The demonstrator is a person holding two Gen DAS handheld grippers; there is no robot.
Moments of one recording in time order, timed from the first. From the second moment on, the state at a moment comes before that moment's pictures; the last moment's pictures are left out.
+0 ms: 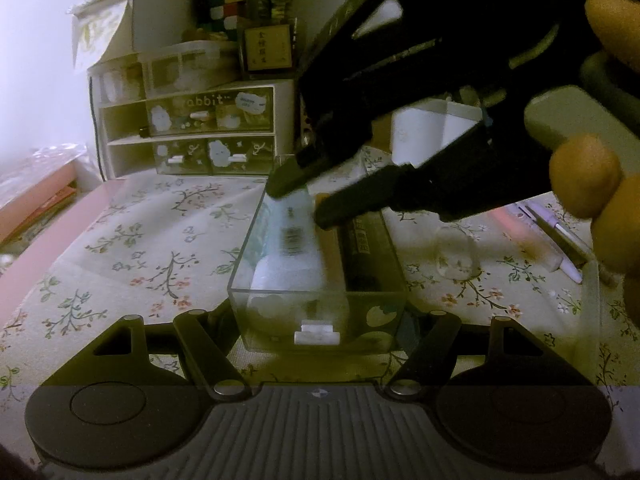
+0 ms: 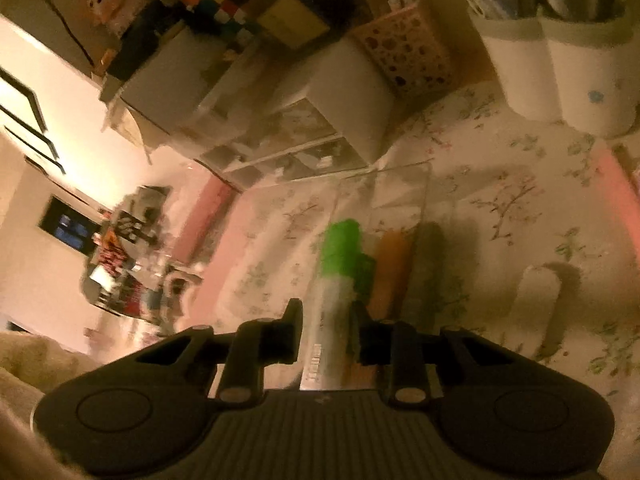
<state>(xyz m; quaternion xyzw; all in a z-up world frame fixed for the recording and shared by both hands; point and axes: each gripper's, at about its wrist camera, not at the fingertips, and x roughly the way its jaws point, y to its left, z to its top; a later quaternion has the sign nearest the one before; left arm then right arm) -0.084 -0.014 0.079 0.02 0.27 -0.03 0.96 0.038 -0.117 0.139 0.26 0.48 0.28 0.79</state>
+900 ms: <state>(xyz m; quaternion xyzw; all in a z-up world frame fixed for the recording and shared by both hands) -0.084 -0.018 0.080 0.03 0.27 -0.02 0.96 0.011 -0.191 0.162 0.24 0.41 0.20 0.86</state>
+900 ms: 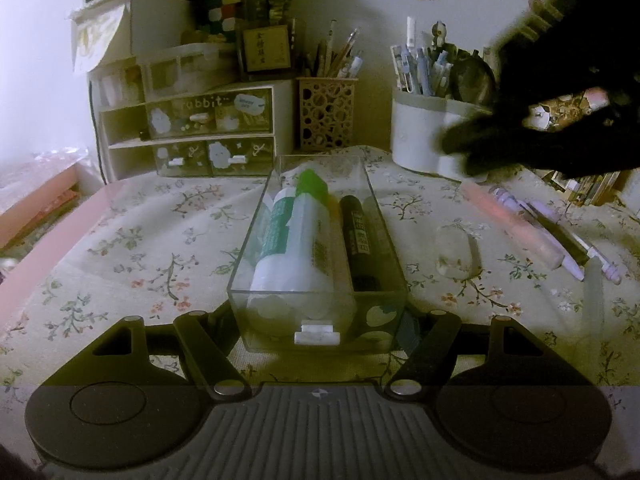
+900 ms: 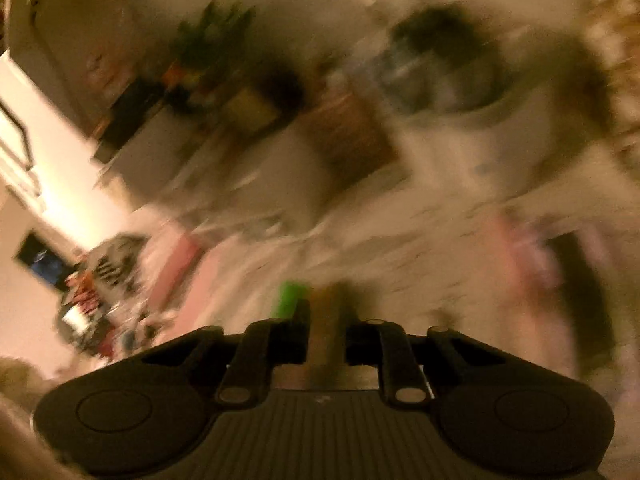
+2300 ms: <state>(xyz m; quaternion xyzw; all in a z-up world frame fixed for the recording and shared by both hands) -0.085 -0.014 0.081 0.02 0.27 -0.03 0.96 0.038 -0.214 0.120 0.13 0.44 0.10 0.88</state>
